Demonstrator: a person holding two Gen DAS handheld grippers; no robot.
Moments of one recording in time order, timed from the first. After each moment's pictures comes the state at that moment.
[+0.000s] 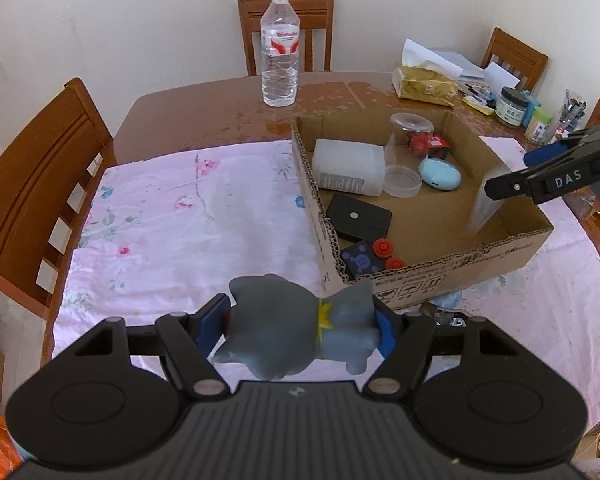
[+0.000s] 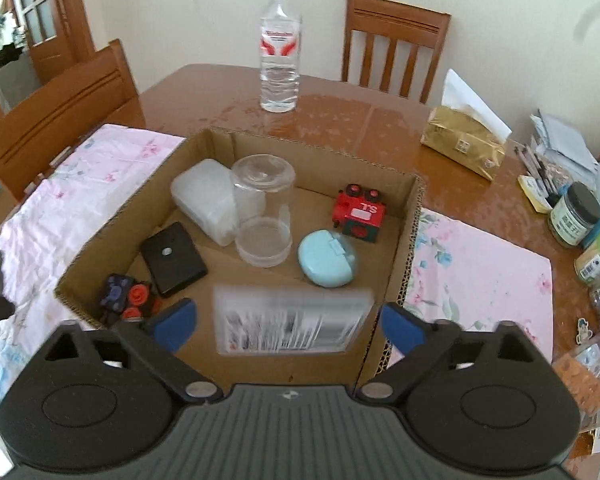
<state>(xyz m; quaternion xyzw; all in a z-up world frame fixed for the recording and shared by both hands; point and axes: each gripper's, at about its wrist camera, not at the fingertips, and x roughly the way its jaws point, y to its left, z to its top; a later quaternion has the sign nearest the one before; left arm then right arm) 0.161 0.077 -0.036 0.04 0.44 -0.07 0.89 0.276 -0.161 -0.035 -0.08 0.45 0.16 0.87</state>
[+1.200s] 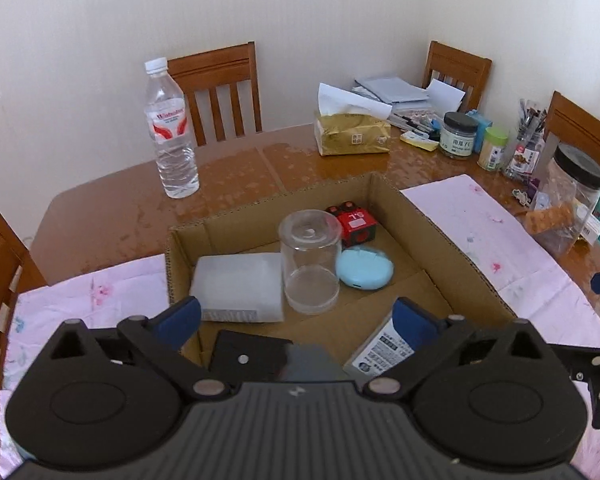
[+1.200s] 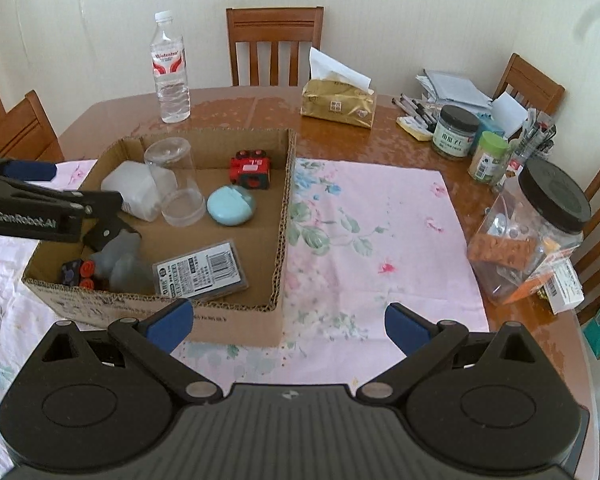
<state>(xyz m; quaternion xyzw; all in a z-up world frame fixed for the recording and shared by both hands) 0.240 -0.033 -0.033 0.09 0.37 -0.15 0.91 0.185 -0.211 -0.034 -0.01 0.44 0.01 0.90</state>
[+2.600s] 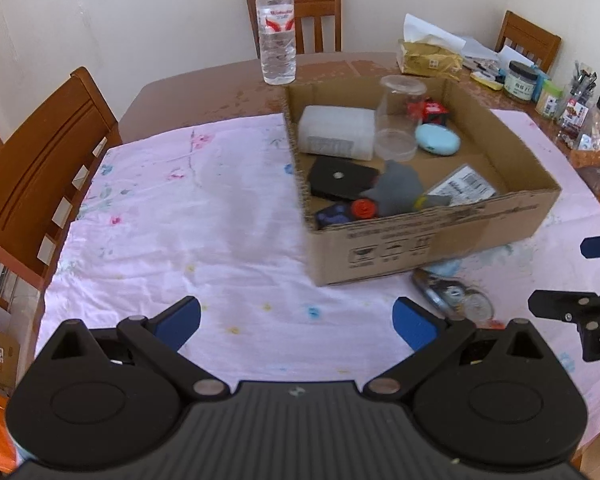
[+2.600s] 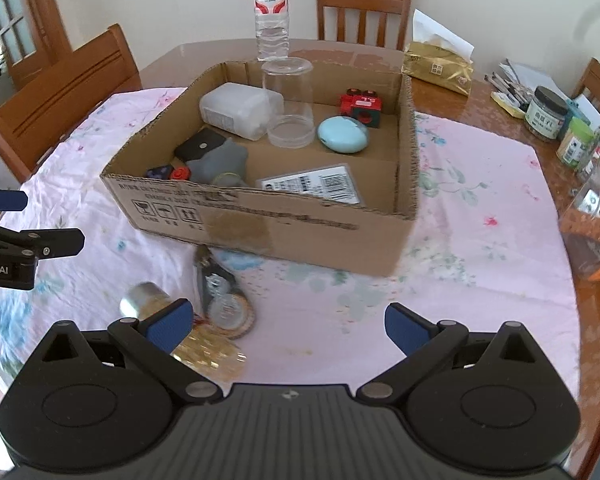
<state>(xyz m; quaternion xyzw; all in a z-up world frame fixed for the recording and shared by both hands) 0.140 0.046 -0.065 0.07 0.45 -0.05 0.89 0.149 -0.153 -0.072 -0.03 0.47 0.12 0.87</state>
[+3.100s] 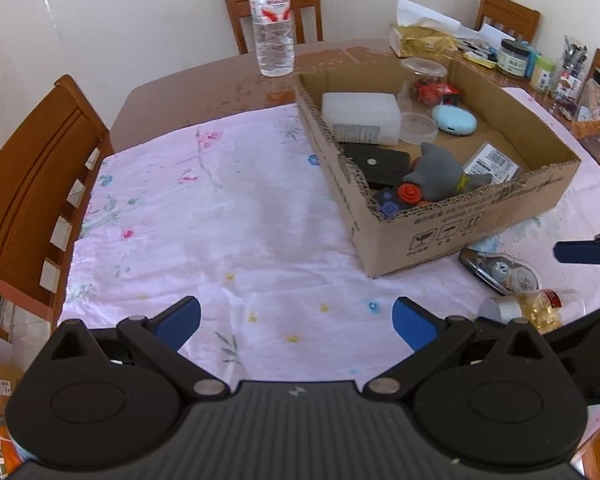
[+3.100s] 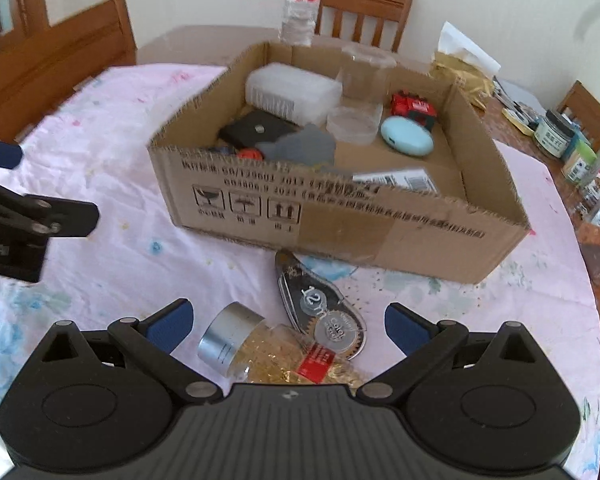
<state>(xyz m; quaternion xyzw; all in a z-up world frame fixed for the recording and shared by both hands) 0.157 0.084 -0.075 0.11 0.45 -0.09 0.88 0.150 -0.050 -0.103 -0.08 0.46 0.06 0.88</state>
